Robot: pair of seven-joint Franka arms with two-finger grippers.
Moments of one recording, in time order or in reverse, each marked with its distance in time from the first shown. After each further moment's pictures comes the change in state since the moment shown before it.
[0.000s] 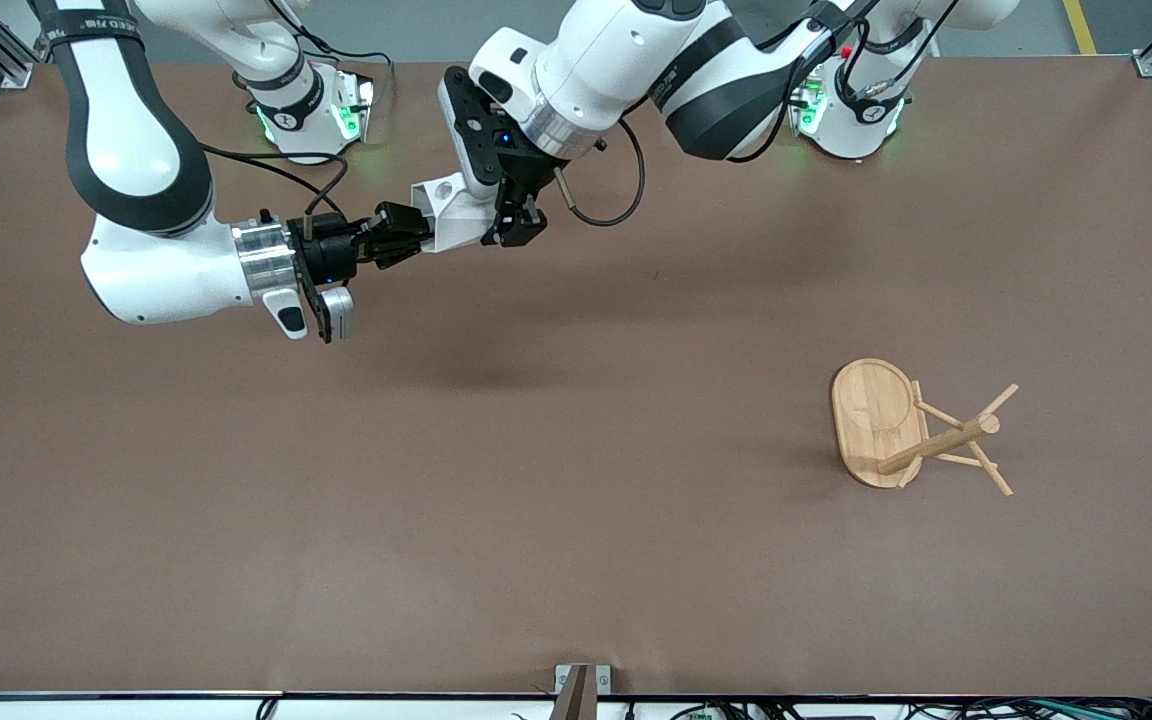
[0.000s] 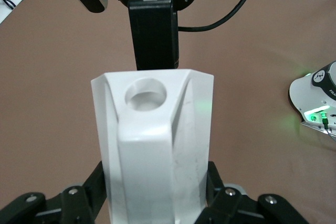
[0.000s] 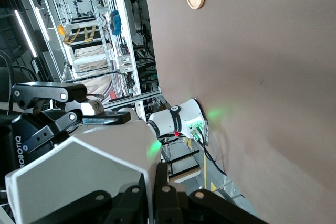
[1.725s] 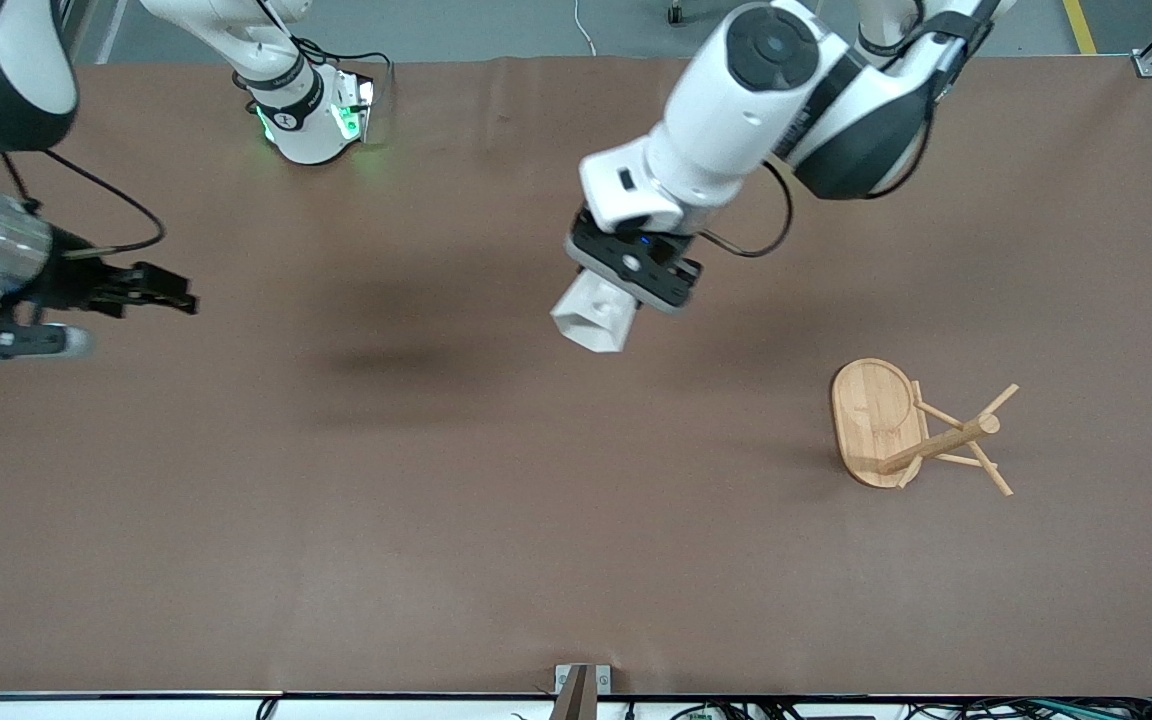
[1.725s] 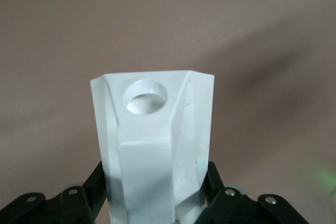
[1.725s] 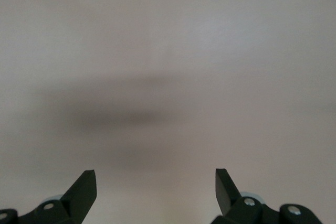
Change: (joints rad) left arm 0.246 -0.035 0.024 0.001 0.143 -0.325 -0.674; right arm -0.237 -0.061 -0.024 0.369 -1.159 0.011 0.366
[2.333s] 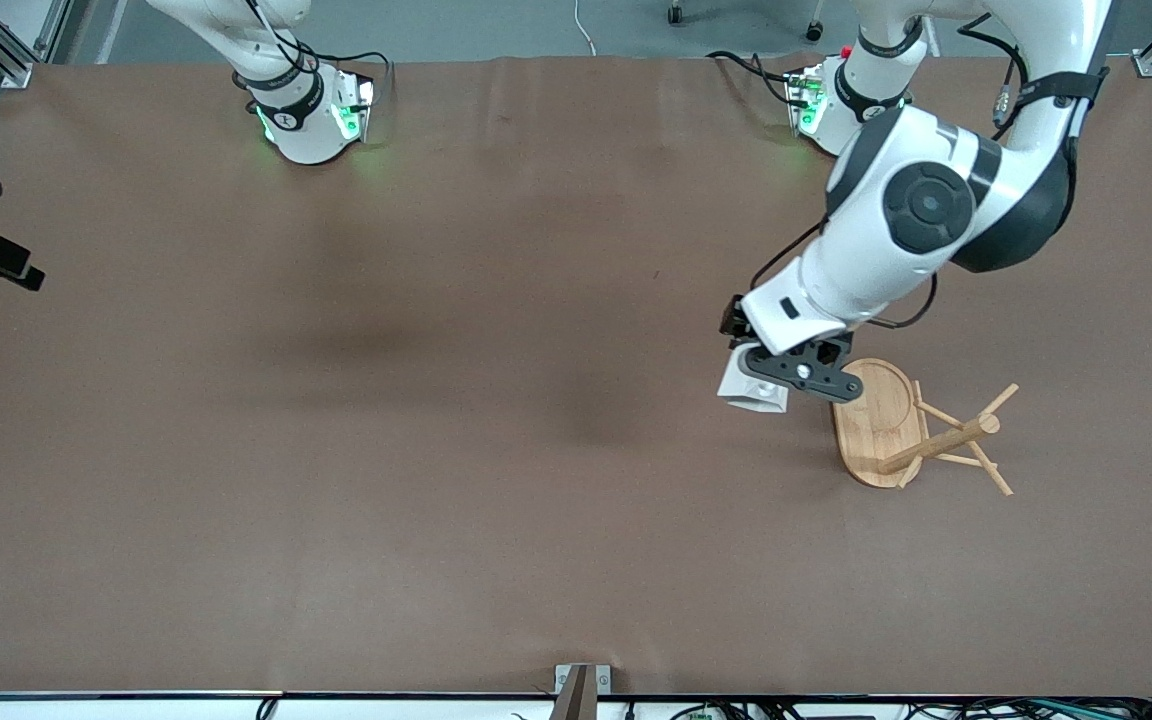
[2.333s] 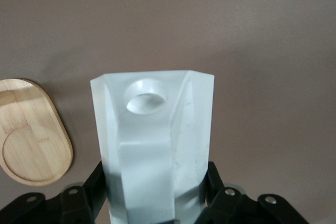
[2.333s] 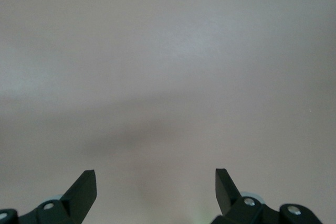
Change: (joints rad) left arm 0.079 -0.053 0.201 -0.219 -0.013 0.037 0.204; right arm -0.112 -0.050 -0.001 0.119 -0.055 -0.135 0.069
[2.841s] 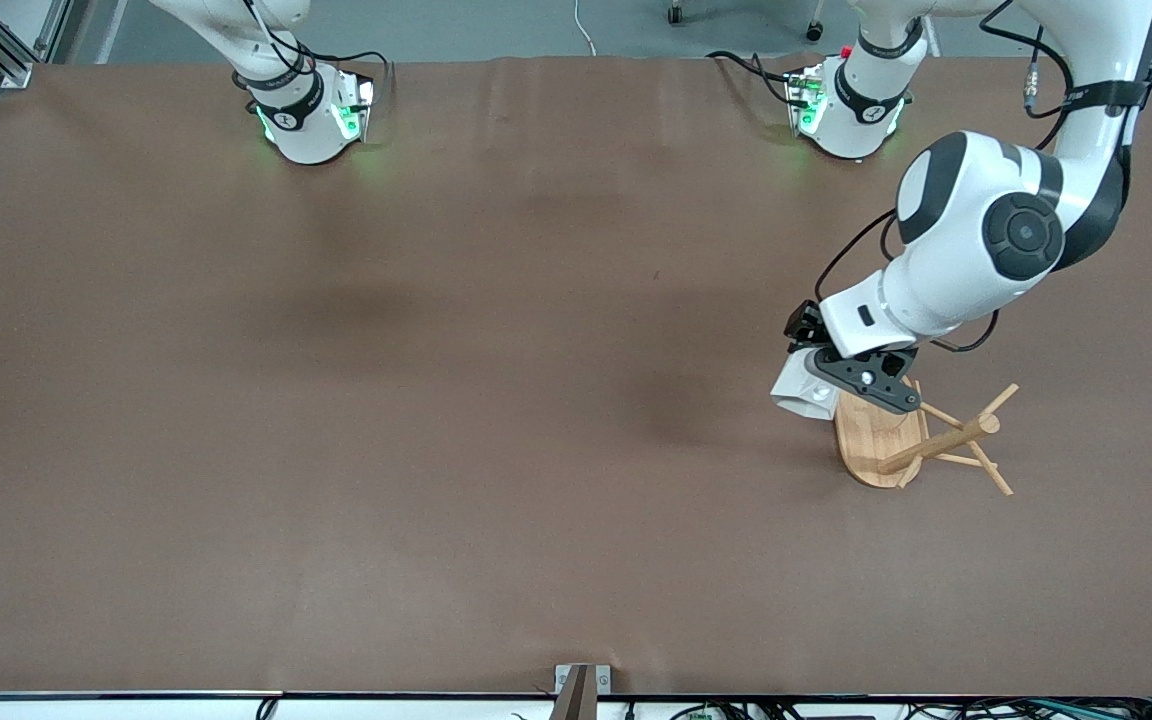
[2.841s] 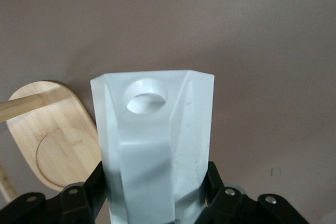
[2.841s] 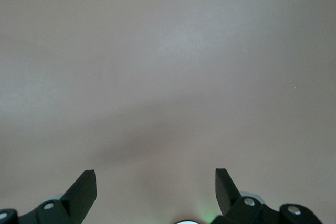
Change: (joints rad) left arm 0.063 -0.098 0.065 -0.159 -0.050 0.058 0.264; right arm -0.045 -0.043 0.001 0.026 0.000 -0.072 0.034
